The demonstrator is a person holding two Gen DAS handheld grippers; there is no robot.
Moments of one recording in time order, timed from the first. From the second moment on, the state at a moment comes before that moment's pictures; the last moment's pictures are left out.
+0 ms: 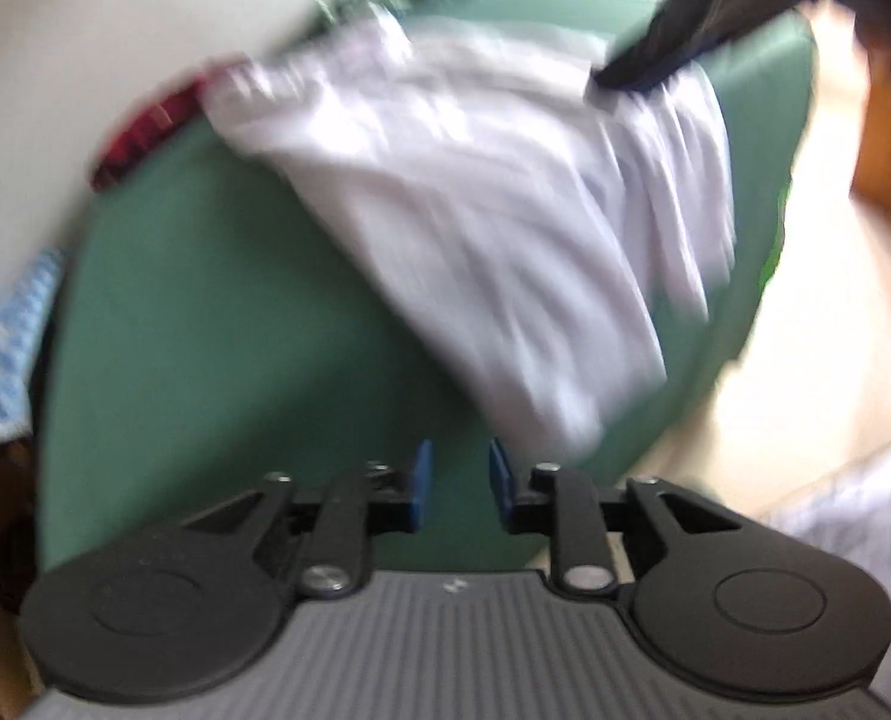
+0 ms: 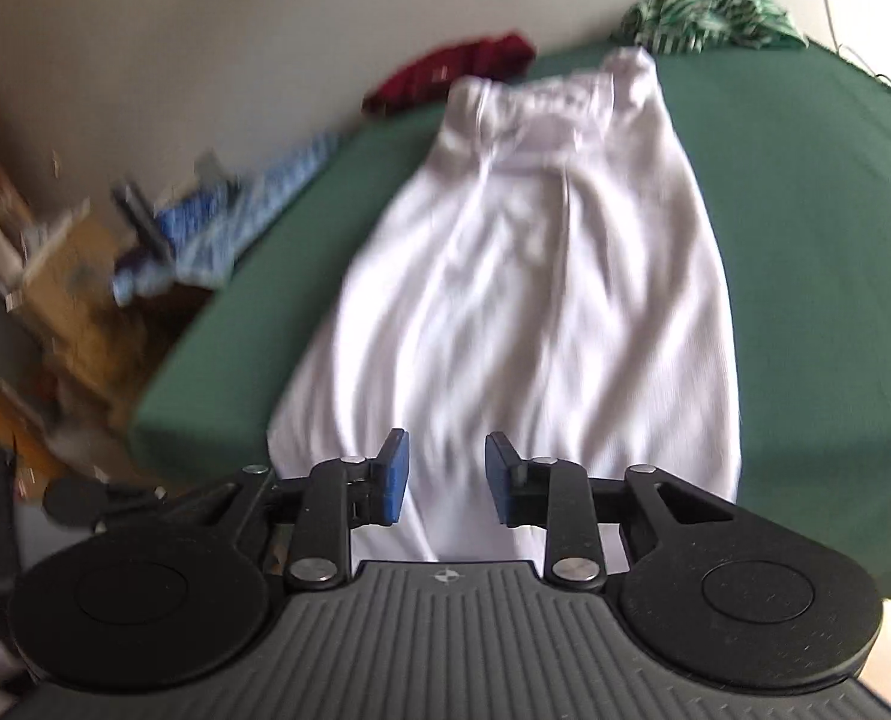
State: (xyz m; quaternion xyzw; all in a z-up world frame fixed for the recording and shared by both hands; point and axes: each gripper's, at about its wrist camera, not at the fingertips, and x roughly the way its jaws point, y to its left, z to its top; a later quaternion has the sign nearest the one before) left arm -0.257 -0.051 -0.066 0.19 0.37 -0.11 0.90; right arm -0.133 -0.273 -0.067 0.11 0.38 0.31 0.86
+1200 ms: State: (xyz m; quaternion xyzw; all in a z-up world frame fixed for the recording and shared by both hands) left arm -0.135 -0.110 -0.046 0.01 0.44 -0.13 0.89; right arm 0.127 -0.224 -0.085 0.18 0.42 0.33 0.83
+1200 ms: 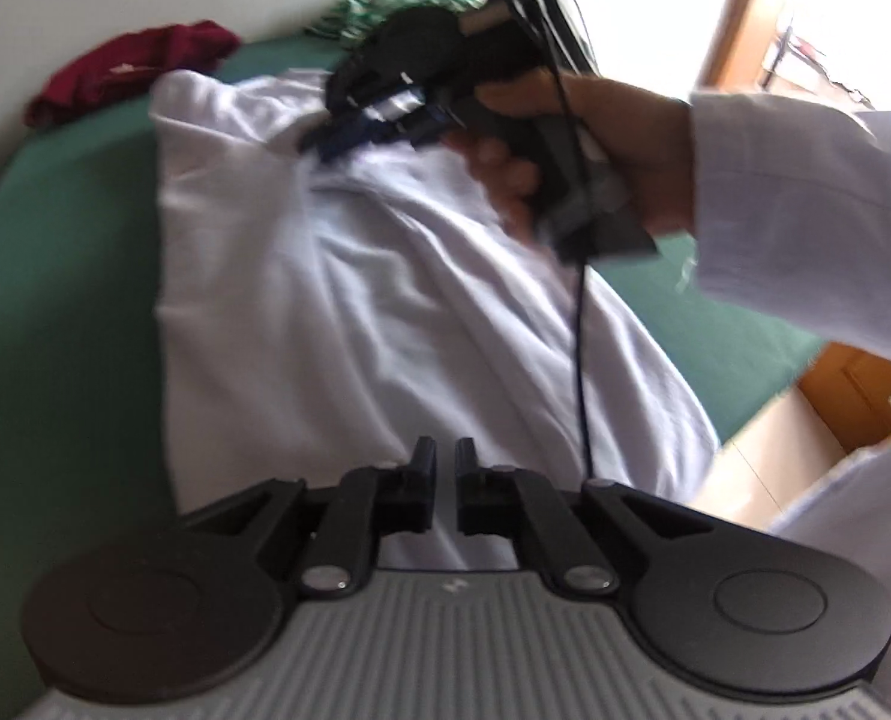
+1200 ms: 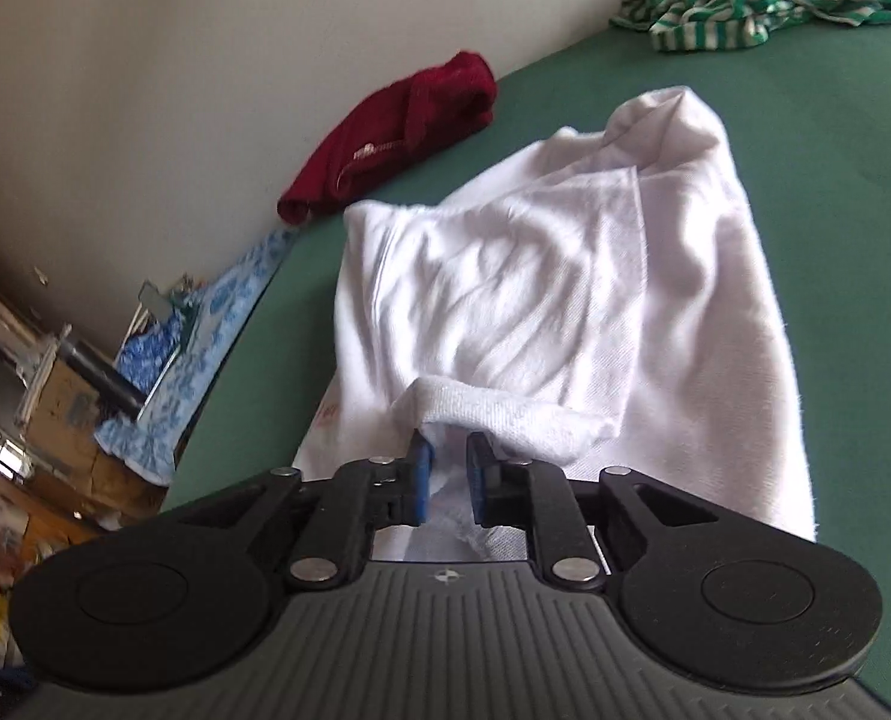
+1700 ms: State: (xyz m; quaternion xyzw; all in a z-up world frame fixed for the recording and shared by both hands) left arm -0.117 -0.099 -0.044 0.03 0.44 -0.09 0.89; right arm 0.153 -0.269 -0.099 0.33 0.46 0.30 0.76
